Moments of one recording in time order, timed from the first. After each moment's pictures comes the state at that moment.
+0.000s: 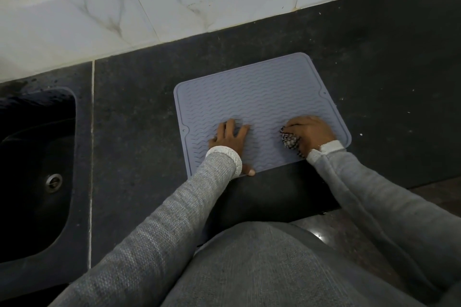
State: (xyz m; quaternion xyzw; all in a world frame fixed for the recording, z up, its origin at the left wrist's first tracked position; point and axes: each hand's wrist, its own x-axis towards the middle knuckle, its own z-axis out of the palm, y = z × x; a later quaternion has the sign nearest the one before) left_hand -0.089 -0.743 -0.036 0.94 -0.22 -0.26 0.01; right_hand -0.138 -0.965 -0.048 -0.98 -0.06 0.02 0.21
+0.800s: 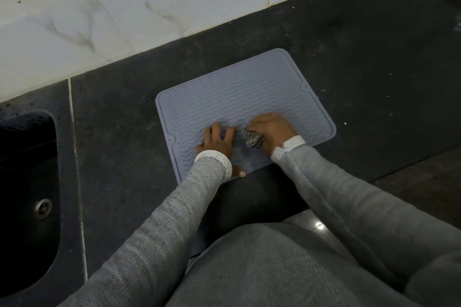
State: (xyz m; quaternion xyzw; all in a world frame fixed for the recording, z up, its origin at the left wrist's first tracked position) left_hand -0.088 -0.747 -0.039 0.94 -0.22 -0.26 -0.03; right_hand -0.122 -0.916 -0.041 -0.97 -0.07 0.01 0.24
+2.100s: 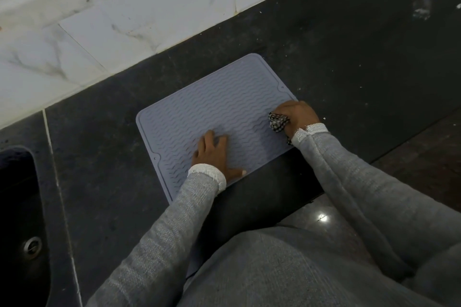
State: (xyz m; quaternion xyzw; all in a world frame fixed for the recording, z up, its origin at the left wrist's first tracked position) left_hand -0.094 -0.762 -0.036 0.94 -0.26 -0.23 0.04; right_hand -0.142 -0.999 -0.032 -0.96 0.10 -0.01 0.27
